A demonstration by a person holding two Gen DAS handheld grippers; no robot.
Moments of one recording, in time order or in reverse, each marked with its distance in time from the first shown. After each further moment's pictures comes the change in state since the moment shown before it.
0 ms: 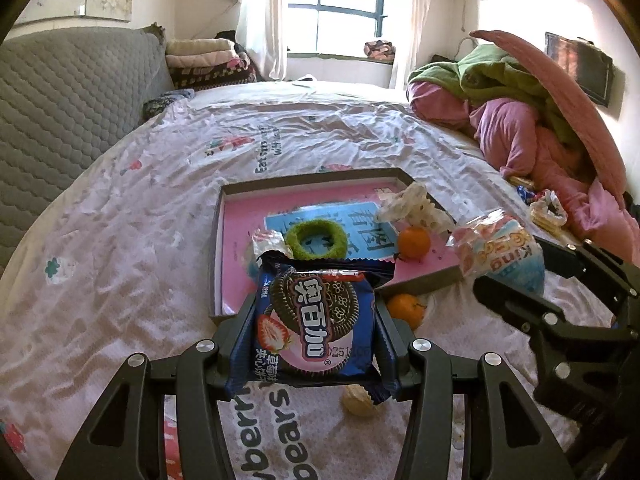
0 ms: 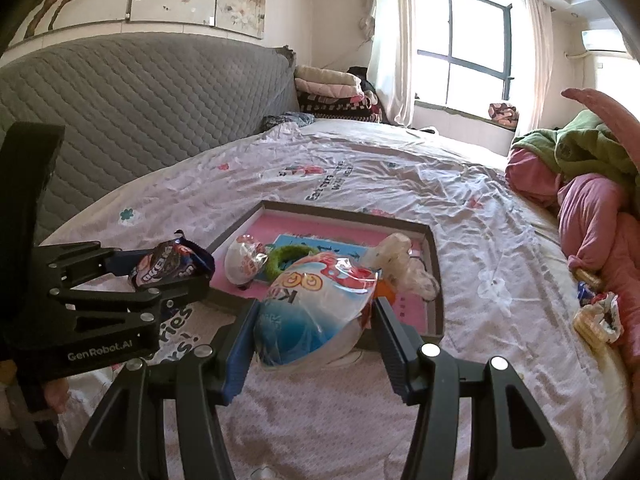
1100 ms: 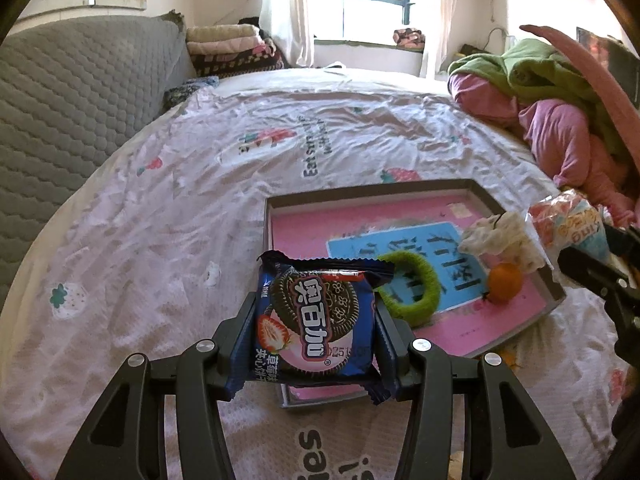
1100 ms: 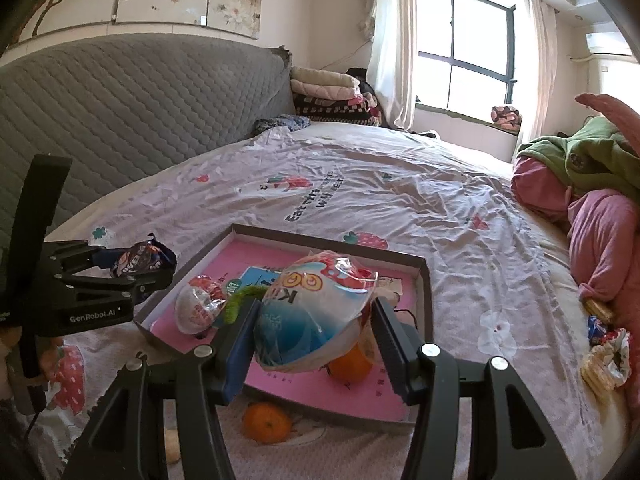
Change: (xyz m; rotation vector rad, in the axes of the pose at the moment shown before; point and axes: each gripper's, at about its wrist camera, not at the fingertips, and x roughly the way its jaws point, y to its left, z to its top) left arm 0.080 0.058 0.048 -0.020 0.062 0.099; right arm 0.067 -0.036 0.042 -0.015 0.003 0.007
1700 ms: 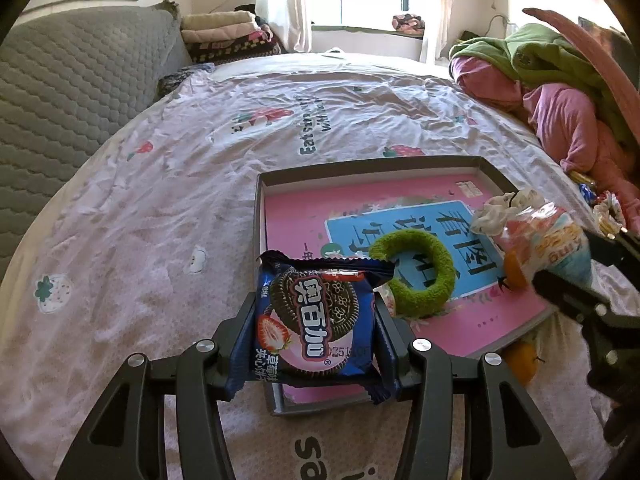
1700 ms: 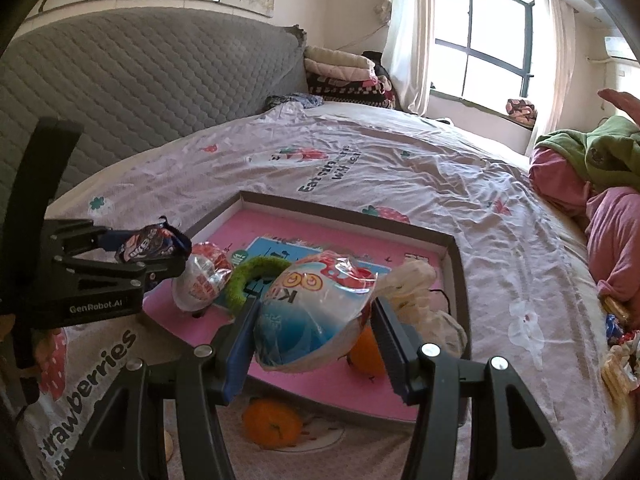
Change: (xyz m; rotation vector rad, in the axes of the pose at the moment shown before) left arm 0.026 -0.004 -0.010 0.011 0.039 0.001; right arm 0.038 0.015 -0.018 -0.042 0.064 0.021
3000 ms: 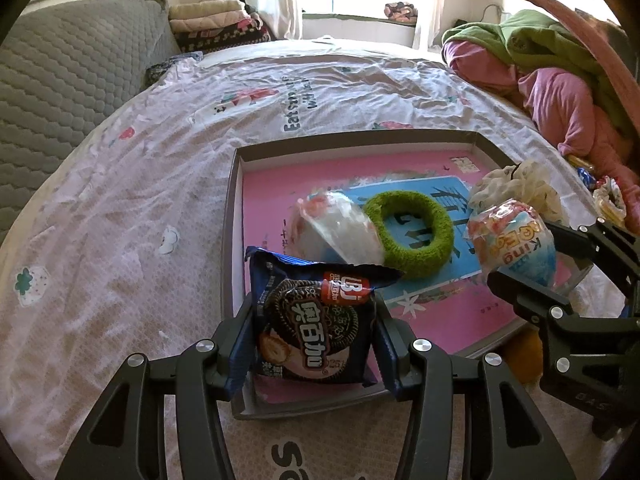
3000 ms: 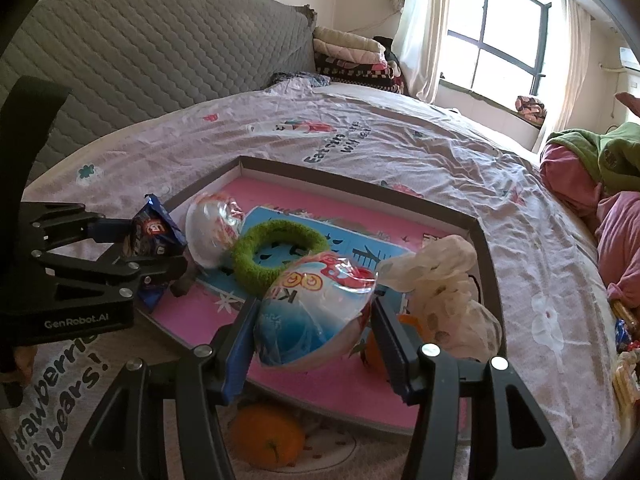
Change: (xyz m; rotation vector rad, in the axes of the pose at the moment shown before) left arm 0.024 -0.012 -0.011 0.017 0.047 -0.025; right arm 0.041 0.008 -0.013 -0.047 0.065 -0.008
